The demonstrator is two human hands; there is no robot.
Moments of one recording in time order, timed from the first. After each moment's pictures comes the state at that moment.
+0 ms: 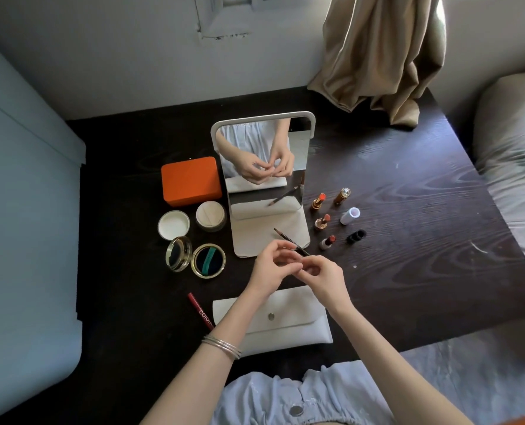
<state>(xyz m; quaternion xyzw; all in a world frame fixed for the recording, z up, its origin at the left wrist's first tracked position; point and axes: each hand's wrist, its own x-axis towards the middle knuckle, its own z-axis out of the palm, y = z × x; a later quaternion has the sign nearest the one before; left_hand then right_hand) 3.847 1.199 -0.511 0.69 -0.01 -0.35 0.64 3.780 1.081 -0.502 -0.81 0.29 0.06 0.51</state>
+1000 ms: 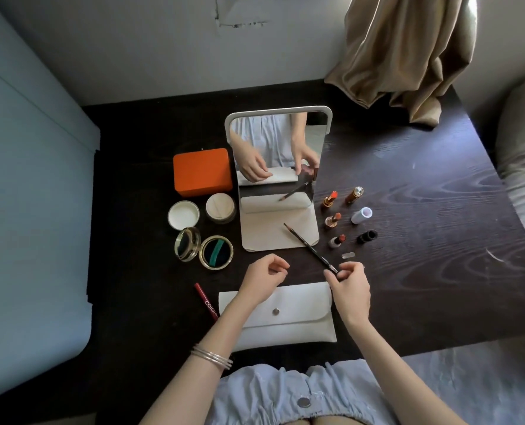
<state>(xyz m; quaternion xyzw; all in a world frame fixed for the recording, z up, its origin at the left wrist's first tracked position) 3.840 1.228 -0.515 0.80 0.01 -0.38 0.46 3.759 1.068 -0.520 -0.78 0.47 0.05 0.42</state>
